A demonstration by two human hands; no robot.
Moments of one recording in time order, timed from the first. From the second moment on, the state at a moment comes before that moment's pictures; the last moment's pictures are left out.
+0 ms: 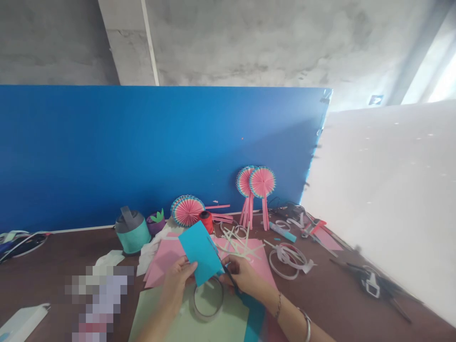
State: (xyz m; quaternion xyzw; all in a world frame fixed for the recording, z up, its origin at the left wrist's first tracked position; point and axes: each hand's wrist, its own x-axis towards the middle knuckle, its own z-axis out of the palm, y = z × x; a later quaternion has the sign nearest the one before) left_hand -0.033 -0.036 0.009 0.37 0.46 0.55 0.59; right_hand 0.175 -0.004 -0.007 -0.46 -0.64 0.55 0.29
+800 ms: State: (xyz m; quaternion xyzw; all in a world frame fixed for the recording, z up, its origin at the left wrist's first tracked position) left_hand -0.029 -0.036 0.002 0.37 0.45 0.51 0.63; right_hand 0.174 -0.008 -0.002 -0.49 -0.65 0.49 0.31
